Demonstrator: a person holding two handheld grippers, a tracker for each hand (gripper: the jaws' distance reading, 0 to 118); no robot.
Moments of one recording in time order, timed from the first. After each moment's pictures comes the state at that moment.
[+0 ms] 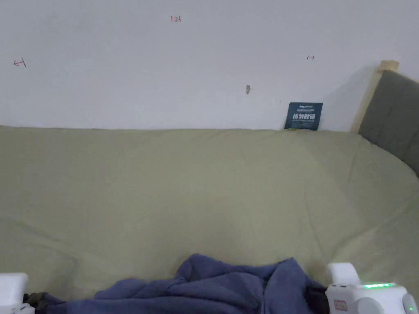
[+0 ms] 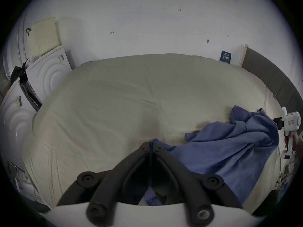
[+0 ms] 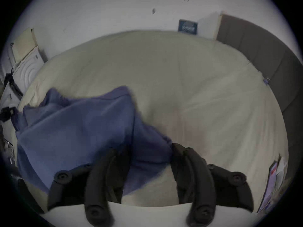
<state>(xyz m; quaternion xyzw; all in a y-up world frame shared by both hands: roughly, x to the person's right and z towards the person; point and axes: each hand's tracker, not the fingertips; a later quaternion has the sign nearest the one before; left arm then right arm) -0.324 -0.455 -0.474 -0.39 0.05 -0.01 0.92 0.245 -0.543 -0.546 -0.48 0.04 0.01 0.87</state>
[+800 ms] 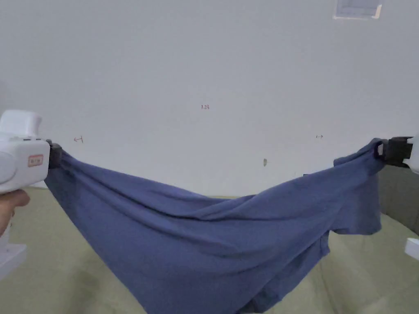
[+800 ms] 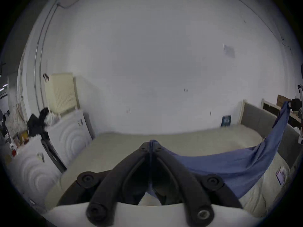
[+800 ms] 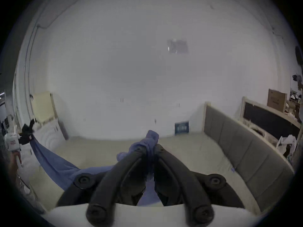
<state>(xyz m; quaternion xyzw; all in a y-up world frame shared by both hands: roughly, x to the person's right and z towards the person) -0.385 -0.112 -0.508 -0.12 0.08 -0.03 0.99 0.250 -0.082 -0.522 -0.10 0.03 -0.06 0.99</state>
